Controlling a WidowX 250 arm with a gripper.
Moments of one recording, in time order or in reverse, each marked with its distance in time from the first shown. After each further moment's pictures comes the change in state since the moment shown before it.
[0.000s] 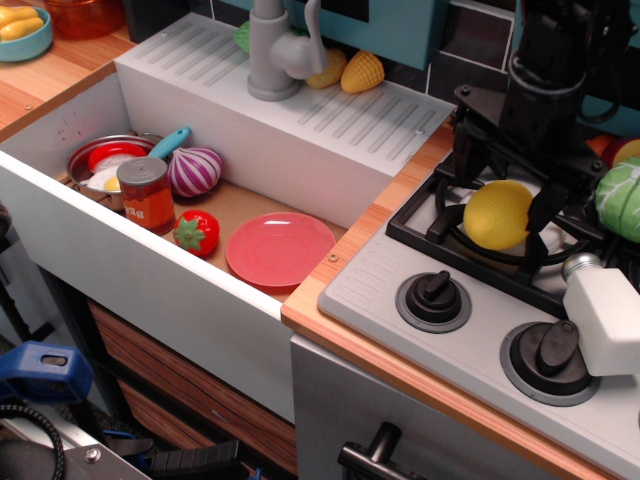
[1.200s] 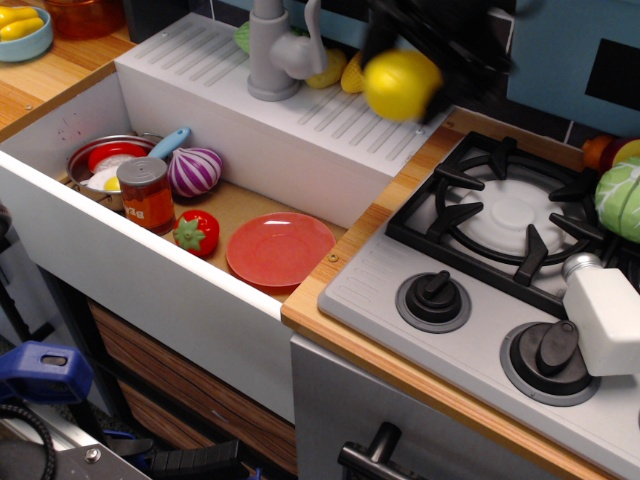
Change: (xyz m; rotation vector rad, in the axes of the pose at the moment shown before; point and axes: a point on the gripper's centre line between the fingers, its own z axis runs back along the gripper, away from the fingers) arm -0.008 0.101 0.049 0.288 0.148 0.033
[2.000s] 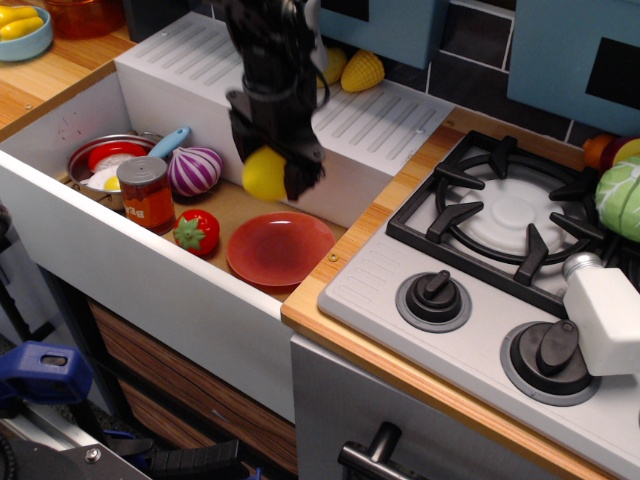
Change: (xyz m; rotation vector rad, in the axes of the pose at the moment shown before) arm -0.021 0.046 -0.155 -0.234 -0.164 0.025
